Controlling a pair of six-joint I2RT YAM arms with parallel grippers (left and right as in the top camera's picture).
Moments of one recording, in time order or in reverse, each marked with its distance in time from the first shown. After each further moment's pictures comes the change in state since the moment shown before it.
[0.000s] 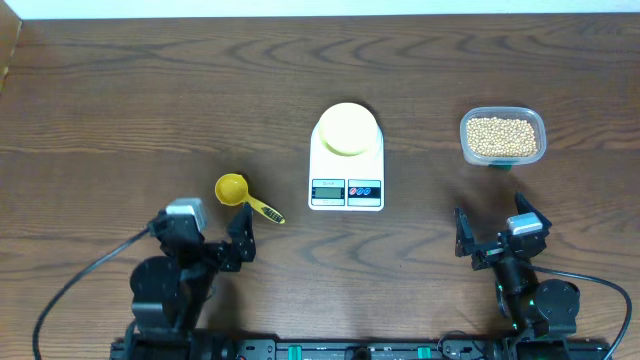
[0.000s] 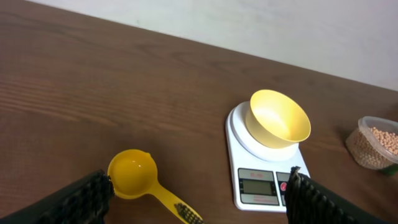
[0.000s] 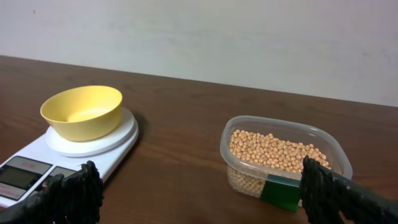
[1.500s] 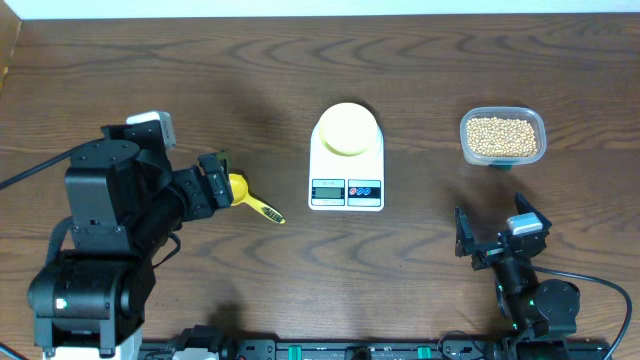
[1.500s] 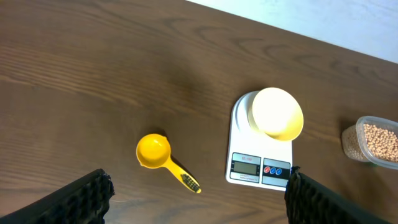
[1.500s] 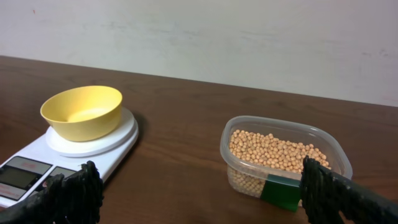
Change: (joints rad) left arm -0.002 0.649 0.912 -0.613 -0.072 -0.015; right arm 0.000 0.000 0.000 0.000 0.000 0.000
